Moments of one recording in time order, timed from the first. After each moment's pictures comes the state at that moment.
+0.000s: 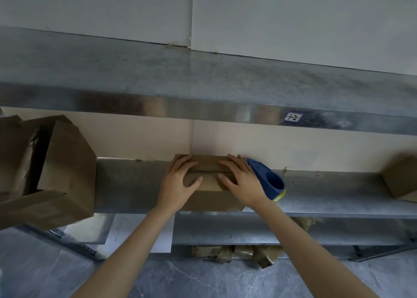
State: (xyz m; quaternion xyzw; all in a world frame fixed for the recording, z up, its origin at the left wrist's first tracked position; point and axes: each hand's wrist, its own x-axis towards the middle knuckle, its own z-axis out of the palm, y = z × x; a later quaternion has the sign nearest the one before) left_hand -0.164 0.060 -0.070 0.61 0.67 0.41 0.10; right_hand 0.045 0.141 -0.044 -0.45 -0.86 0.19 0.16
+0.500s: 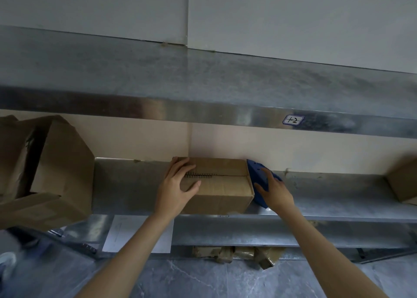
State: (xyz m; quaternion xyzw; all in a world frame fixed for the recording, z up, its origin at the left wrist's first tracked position) left_hand -0.160 0.054 -0.075 0.59 0.68 0.43 0.10; right_hand 0.126 0.182 -0.083 -0.62 -0.76 0.19 0.04
